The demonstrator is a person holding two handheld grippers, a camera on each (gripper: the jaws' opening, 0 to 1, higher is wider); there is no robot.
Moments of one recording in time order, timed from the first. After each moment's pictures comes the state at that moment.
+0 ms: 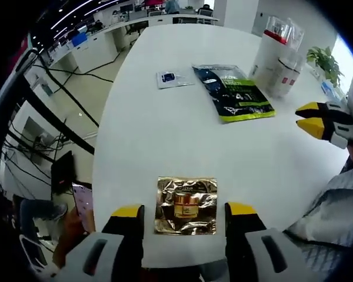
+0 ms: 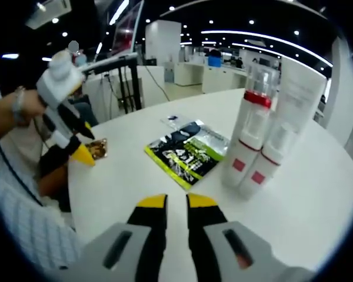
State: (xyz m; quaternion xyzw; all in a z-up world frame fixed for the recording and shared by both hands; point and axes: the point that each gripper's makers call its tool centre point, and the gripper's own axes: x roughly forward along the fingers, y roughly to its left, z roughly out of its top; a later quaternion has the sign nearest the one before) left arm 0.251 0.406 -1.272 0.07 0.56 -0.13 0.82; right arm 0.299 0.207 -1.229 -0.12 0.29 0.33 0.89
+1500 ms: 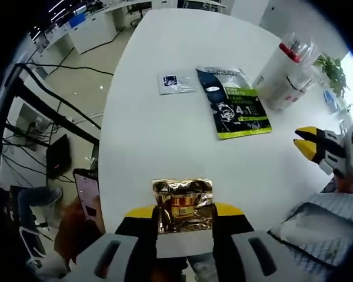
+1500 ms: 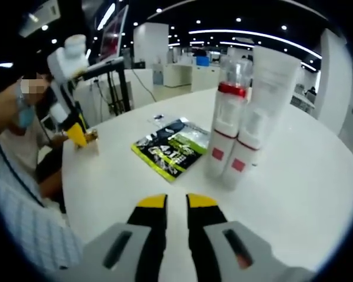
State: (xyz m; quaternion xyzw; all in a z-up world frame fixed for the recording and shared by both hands) left arm 0.268 0.401 -1.234 0.03 0.62 -0.12 0.77; right arm 0.301 0.180 -1.229 -0.10 0.29 0.29 0.90
